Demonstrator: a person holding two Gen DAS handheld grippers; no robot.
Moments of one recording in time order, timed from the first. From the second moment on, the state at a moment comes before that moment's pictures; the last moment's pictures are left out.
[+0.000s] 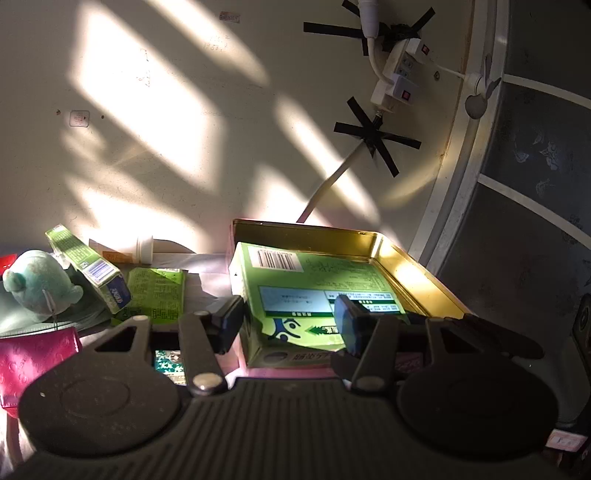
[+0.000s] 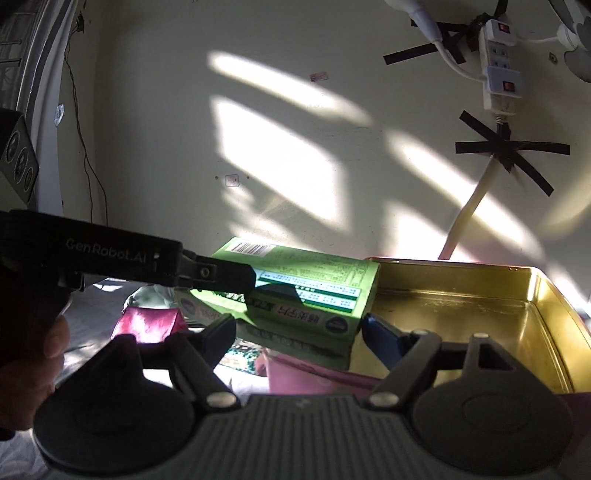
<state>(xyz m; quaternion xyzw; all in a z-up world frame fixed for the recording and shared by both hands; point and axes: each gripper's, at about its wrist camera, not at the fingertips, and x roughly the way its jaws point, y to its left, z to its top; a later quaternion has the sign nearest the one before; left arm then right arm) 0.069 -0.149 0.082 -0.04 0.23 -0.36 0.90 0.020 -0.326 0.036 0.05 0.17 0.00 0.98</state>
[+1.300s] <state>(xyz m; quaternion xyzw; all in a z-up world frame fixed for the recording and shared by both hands) 0.114 0.066 0.032 -0.18 0.30 -0.12 0.93 0.094 -0.202 0.012 0.00 0.23 0.21 0.95</state>
